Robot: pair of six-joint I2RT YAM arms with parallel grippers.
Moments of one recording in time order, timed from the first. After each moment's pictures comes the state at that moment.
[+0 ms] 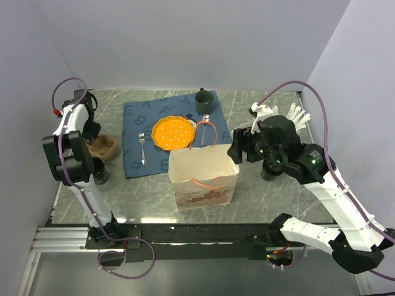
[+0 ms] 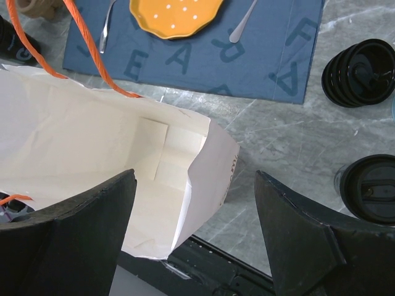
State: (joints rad) left arm 0.26 1.97 1.63 -0.92 -0.39 -0.86; right arm 0.67 1.01 1.37 -0.97 0.07 0.34
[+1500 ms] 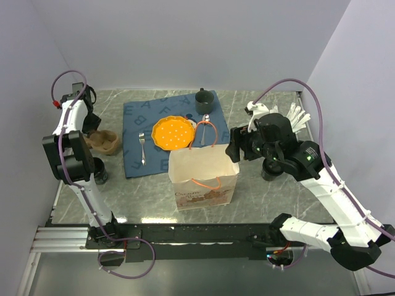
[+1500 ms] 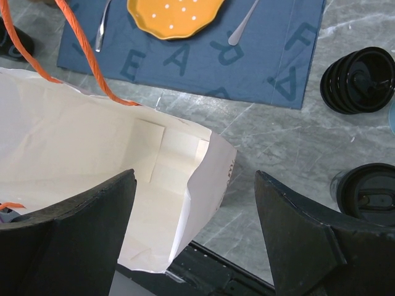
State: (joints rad) left arm 0.25 1.98 1.72 -0.93 -0.38 -0.80; right arm 0.67 1.04 1.37 -0.95 0.07 0.31
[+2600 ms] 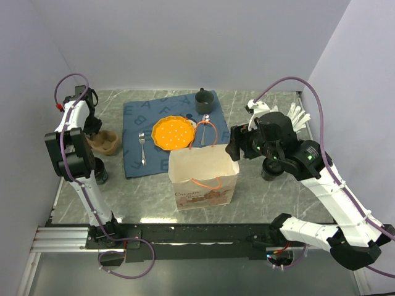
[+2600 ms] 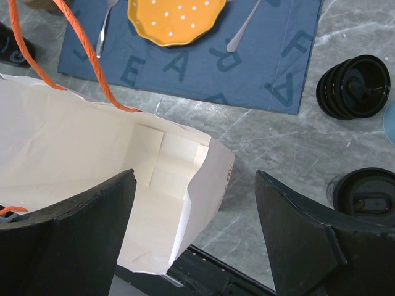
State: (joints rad) left arm 0.25 2.04 1.73 -0.92 -0.37 -0.81; right arm 0.67 1.05 1.39 -0.95 0.08 0.30
